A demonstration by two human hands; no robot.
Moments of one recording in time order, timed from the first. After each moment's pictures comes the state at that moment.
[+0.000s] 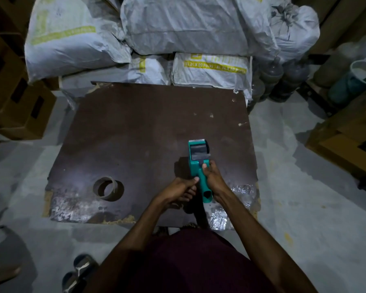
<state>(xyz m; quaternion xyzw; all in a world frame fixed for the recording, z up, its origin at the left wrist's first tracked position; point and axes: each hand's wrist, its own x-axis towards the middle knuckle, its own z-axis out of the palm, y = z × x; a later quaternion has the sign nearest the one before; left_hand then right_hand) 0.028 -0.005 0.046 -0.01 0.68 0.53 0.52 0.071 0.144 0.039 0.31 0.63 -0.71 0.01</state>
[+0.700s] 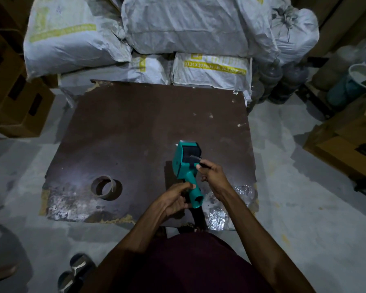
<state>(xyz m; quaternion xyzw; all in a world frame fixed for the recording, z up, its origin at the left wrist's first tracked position) 0.048 -0.011 0.046 -0.16 0.48 0.68 0.53 0.065 0.153 0.048 0.32 0.63 -0.71 0.02</state>
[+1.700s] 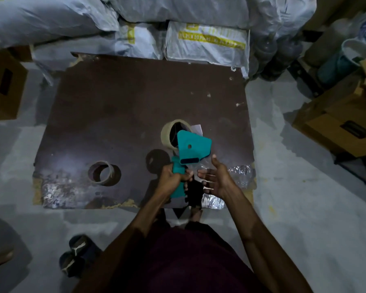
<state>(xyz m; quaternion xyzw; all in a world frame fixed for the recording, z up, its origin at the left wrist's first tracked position) 0.042 -0.036 0.034 -0.08 0.61 0.67 0.41 0.106 0.127 0.068 0.53 0.42 -0.71 0.19</state>
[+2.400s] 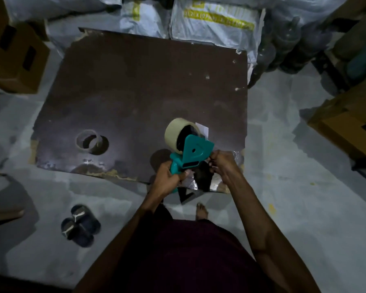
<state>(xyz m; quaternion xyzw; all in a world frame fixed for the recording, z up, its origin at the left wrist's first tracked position) 0.147 0.007 0.034 -0.05 0.73 0.60 0.31 0.158 0.212 0.030 0.46 0.58 -0.66 0.10</state>
